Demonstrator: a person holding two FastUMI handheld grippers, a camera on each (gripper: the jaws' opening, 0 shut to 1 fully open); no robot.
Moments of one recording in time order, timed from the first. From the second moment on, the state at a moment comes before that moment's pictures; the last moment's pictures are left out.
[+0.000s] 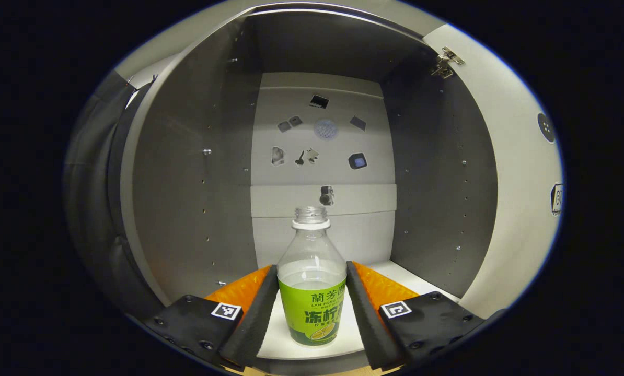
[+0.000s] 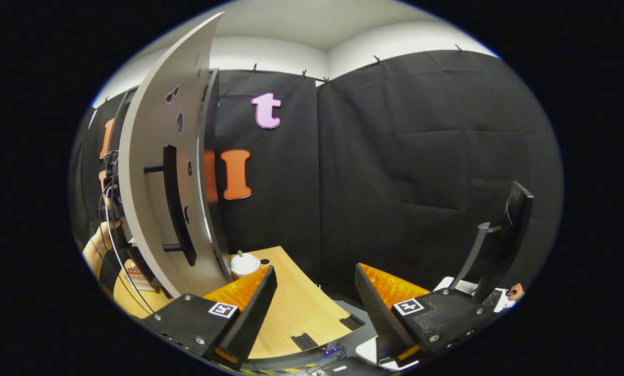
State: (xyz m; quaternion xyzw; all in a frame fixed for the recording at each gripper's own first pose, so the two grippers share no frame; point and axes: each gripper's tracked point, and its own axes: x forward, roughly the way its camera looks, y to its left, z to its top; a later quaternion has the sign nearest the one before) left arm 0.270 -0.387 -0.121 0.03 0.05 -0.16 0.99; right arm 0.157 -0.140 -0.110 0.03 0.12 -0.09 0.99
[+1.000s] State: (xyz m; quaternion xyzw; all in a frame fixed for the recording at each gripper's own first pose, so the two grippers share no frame) left arm 0.111 -0.225 -0.154 0.00 0.06 -0.17 0.98; right arm 0.158 -0.083 -0.109 0.04 0.12 -0.04 0.99
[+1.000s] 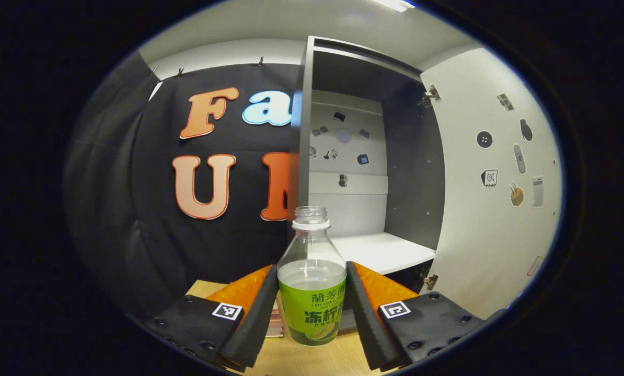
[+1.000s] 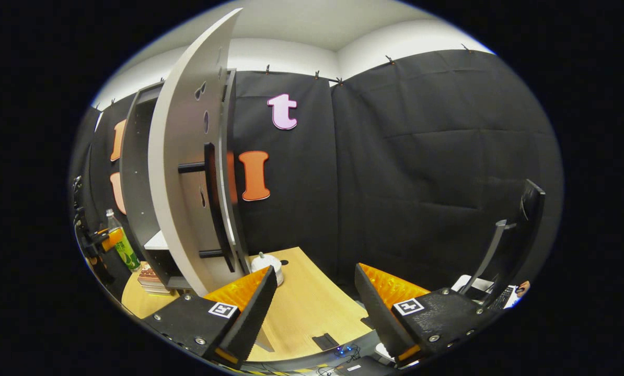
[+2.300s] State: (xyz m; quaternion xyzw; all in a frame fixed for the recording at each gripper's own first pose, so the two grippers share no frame) left arm 0.005 -0.171 -0.410 0.00 0.17 -0.17 0.97; right arm 0.124 -0.066 -0.118 0.02 0.16 -0.07 0.98
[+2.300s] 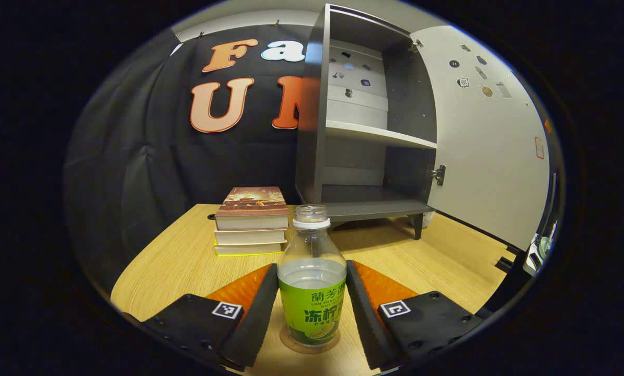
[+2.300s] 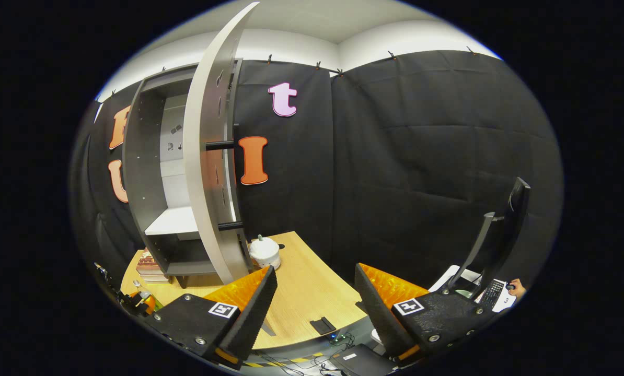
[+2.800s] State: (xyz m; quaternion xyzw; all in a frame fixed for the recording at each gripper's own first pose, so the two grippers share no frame) left arm -0.008 -0.169 -0.409 0.02 0.17 -0.17 0.97; right arm 0.127 -0.059 -0.130 0.03 0.17 -0.06 0.98
